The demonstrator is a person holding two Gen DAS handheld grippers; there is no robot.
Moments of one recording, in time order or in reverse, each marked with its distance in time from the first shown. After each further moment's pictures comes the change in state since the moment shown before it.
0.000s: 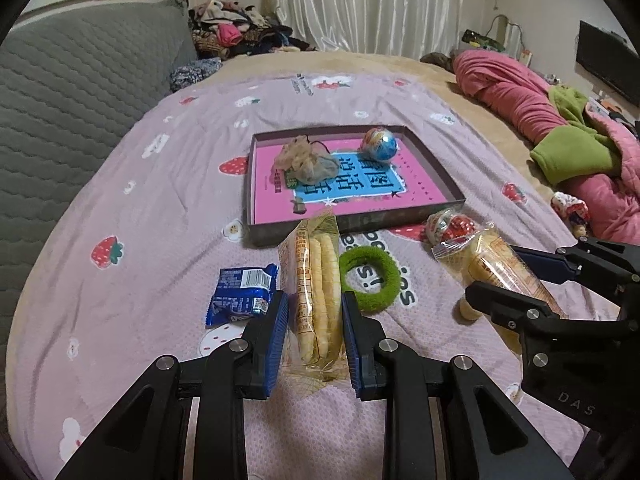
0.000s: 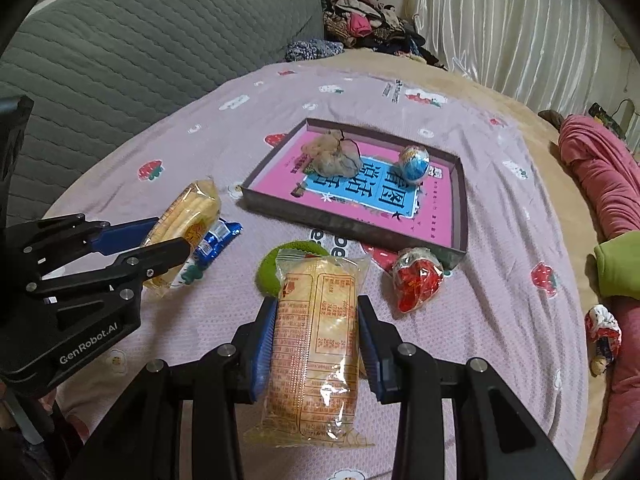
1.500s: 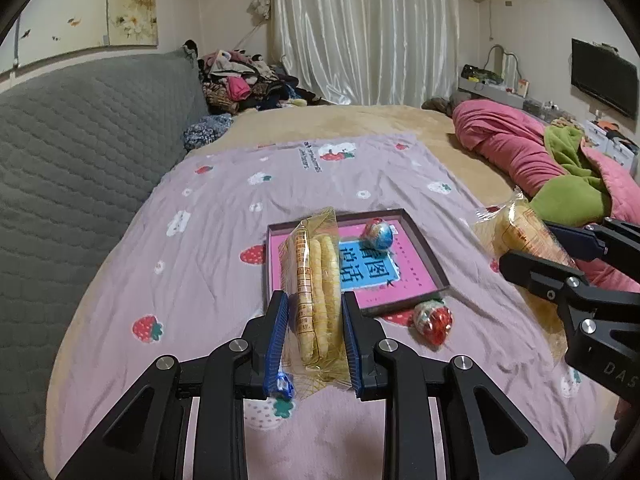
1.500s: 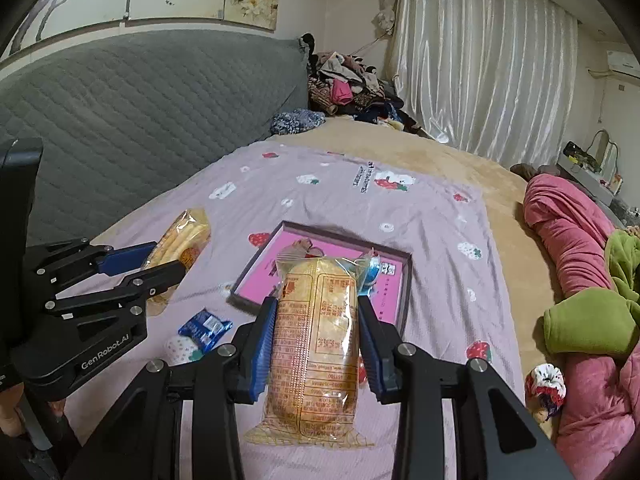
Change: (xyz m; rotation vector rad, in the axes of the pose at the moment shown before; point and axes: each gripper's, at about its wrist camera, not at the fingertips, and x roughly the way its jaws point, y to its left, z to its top) left arm -0.084 -0.005 0.086 0.025 -0.158 0.049; right arm -0.106 -0.026 0.075 -0.004 -0.214 -0.066
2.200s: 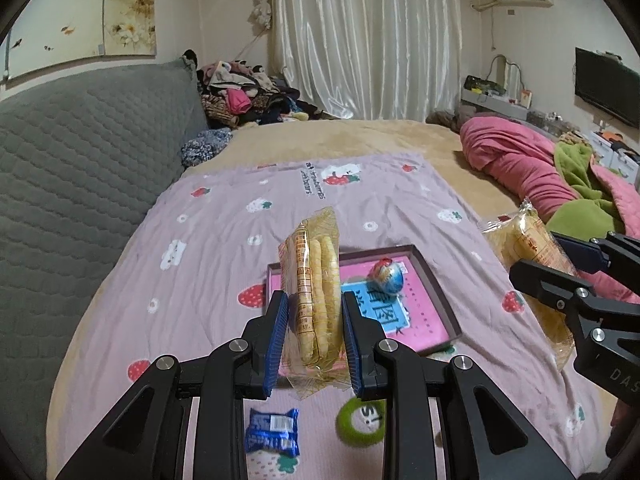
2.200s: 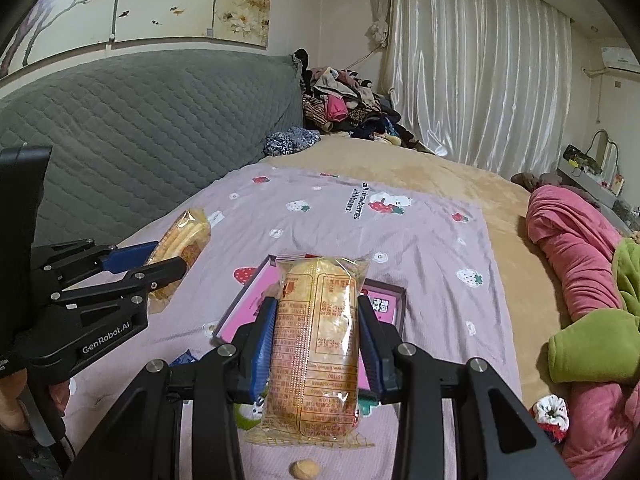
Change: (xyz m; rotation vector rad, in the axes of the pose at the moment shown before) left arm 0.046 0.004 0.062 -0.008 -0.038 -0.001; right arm 0.033 -0.037 0.041 0.027 -0.062 0.015
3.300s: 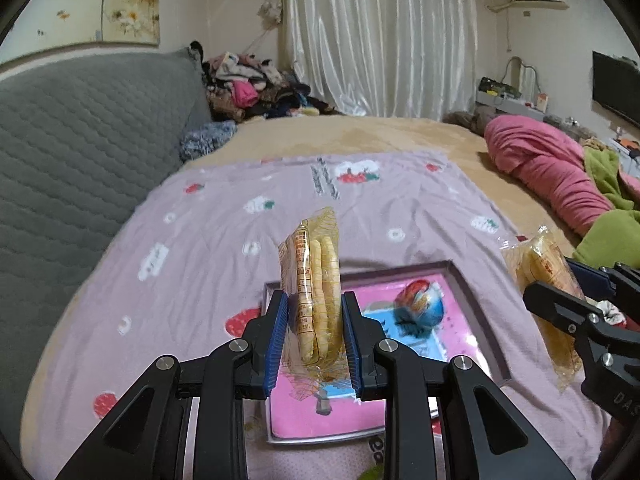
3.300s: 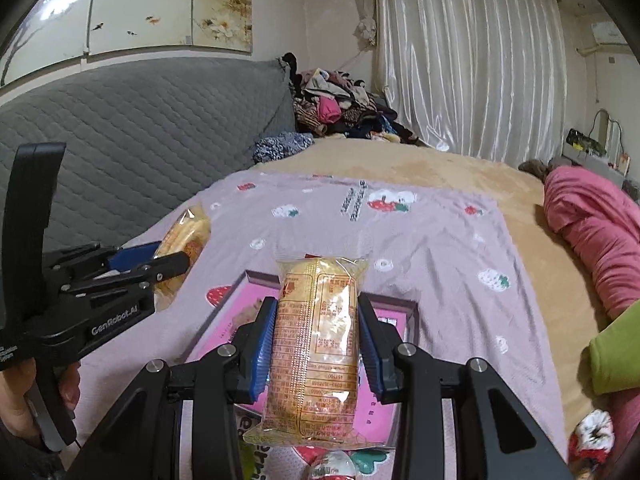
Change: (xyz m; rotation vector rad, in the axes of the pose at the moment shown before) left arm 0.135 0.007 0.009 -0.034 0.005 0.032; right arm 0.110 -0.038 -0.014 0.076 -0.037 0.037
